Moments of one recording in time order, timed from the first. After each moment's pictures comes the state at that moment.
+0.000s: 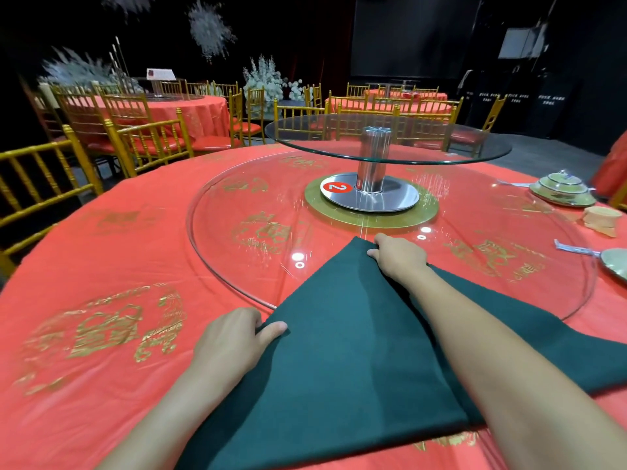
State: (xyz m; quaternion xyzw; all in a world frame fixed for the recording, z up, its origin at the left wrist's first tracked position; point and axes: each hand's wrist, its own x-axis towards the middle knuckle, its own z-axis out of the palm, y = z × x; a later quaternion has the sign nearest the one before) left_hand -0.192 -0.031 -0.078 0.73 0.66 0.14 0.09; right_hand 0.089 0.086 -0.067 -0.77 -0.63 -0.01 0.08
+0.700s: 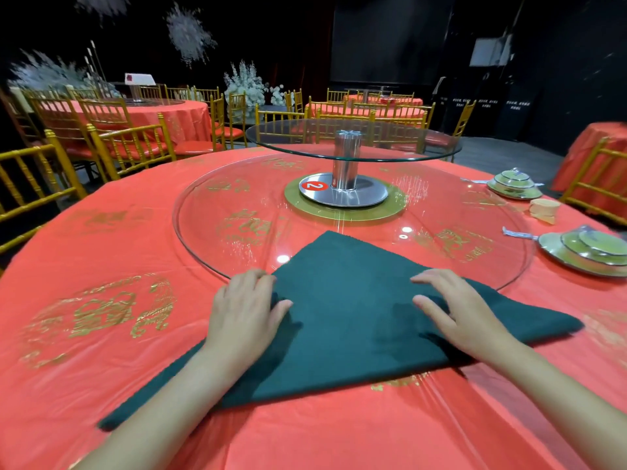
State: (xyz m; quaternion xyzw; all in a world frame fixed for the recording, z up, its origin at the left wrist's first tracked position) left_hand -0.163 -0.063 -0.080 0.80 0.50 0.29 -0.12; right_hand 0.157 -0.123 -0.072 -0.60 -0.74 -0.05 0.29
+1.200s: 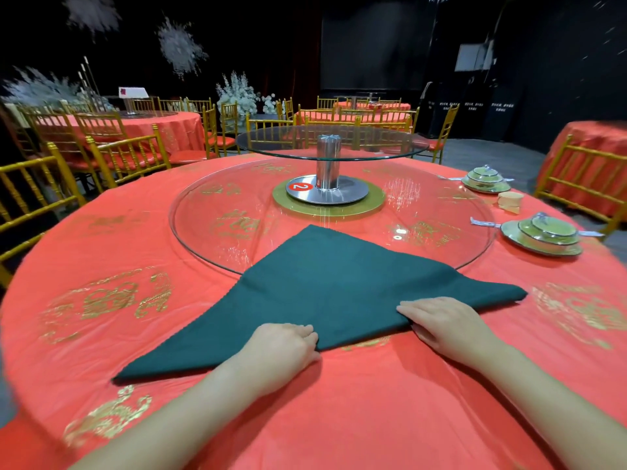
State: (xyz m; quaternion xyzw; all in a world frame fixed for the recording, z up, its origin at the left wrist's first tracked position) left_hand -0.124 -0.121 -0.118 0.92 0.30 0.12 -0.19; right_hand 0.192 -0.169 -0.109 -0.49 -0.82 -0.25 0.16
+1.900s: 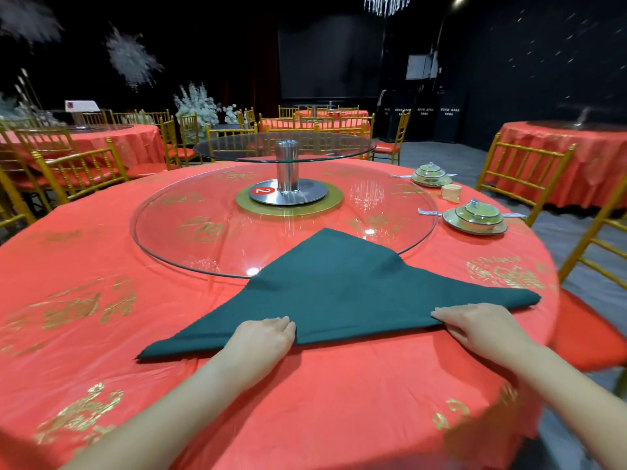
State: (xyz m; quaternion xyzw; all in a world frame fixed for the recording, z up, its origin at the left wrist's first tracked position) left_hand -0.112 -0.140 -0.127 0.94 0.27 0.08 -0.19; right_hand 0.258 -0.274 -0.110 -0.66 -0.72 -0.18 0.12
